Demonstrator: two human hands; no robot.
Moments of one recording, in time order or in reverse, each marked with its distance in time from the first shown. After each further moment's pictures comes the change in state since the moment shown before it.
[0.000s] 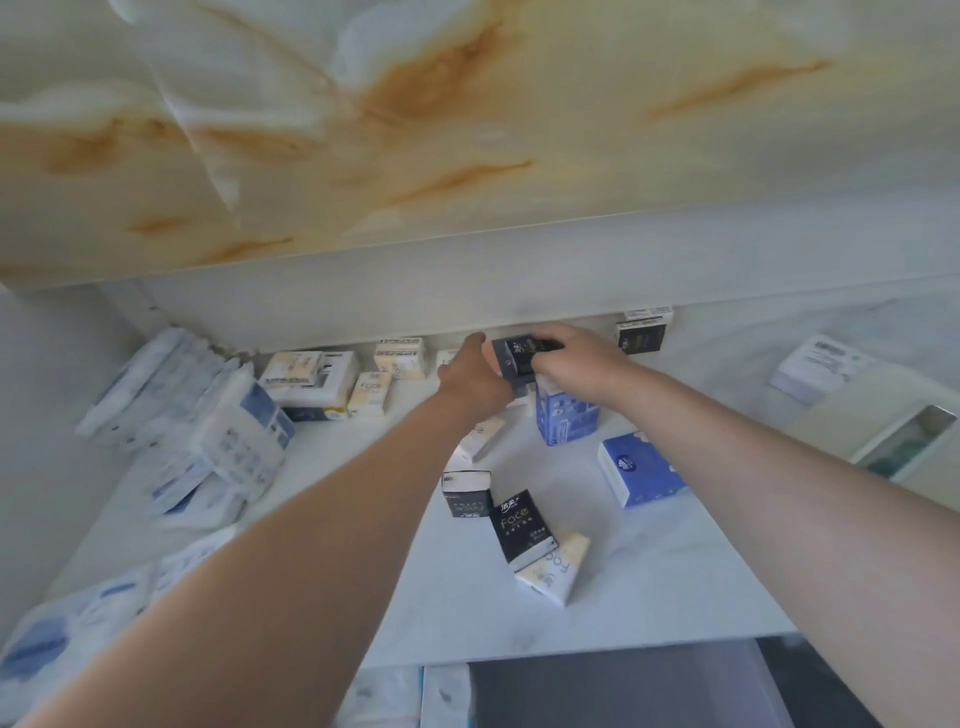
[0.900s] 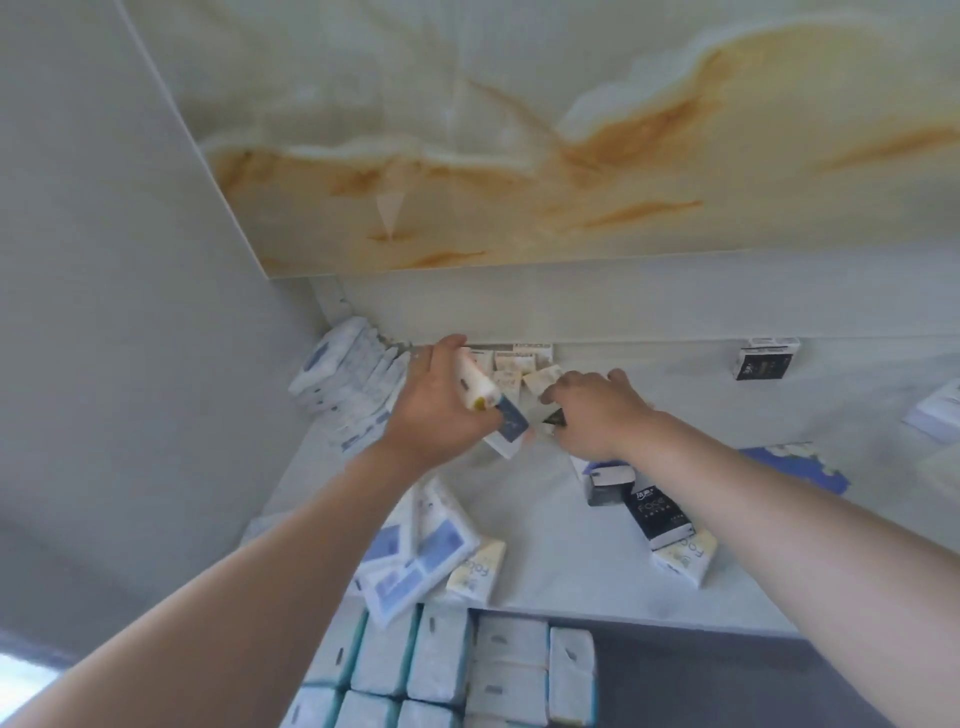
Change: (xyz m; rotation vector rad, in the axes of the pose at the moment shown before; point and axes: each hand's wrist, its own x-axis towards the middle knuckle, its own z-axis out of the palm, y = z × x) left_hand -0.123 -0.105 -0.167 0.149 0.349 0.296; right_hand -0.056 -0.102 0.098 -0.792 -0.171 -0.349
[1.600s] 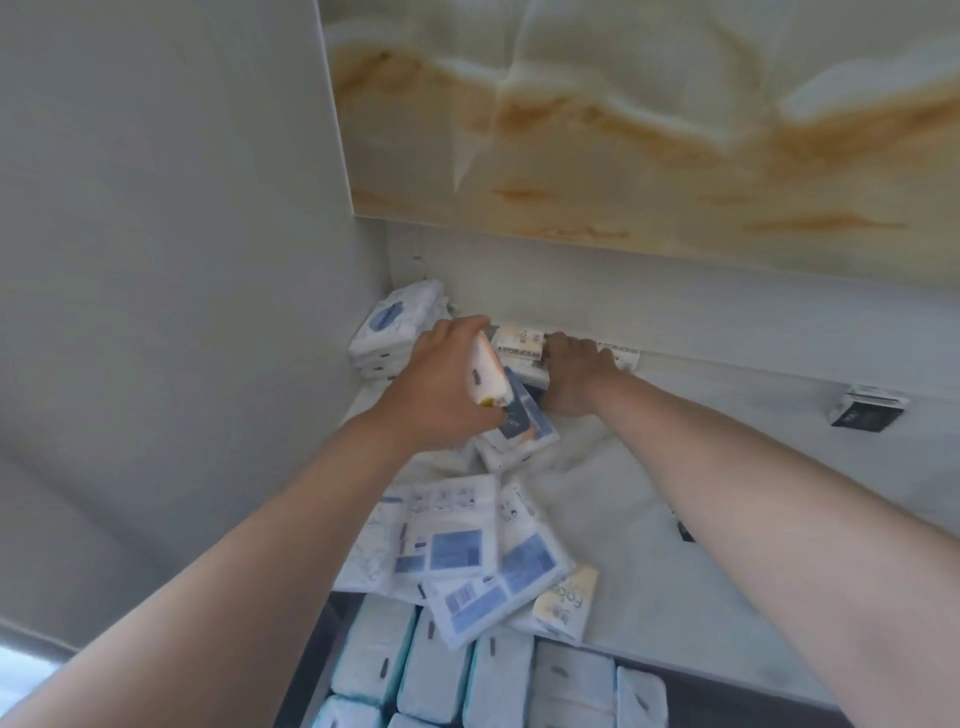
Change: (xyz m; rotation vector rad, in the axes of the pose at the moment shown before) left_hand 0.018 -0.106 -0.057 -0.036 -0.071 0.073; right_hand 0.142 -0.094 0.021 0.001 0.001 0.123
